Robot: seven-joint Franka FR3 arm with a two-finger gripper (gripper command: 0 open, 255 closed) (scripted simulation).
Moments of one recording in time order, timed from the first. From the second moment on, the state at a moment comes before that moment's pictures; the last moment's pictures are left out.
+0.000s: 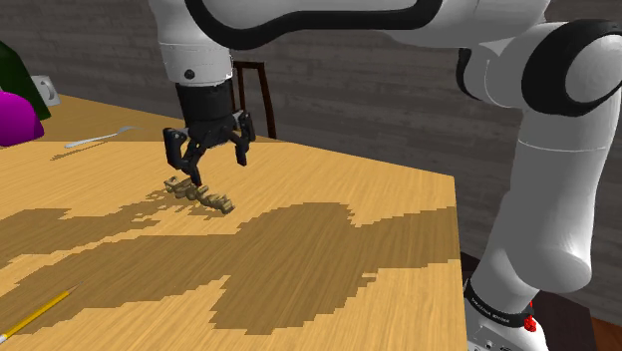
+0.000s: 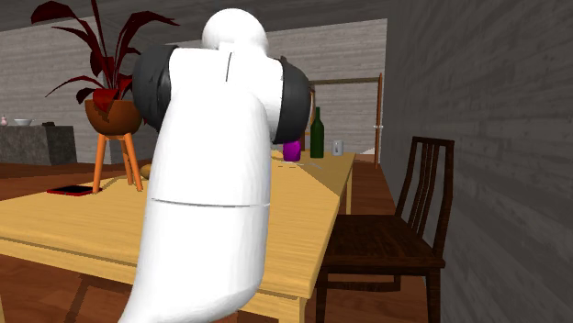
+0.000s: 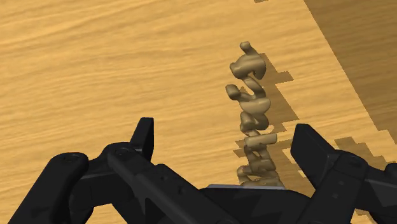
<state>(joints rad) 0.17 0.23 0.54 -1.38 -0.13 1.58 0.73</state>
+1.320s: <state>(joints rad) 0.22 0.34 0.54 -1.34 -0.20 1.63 0.78</state>
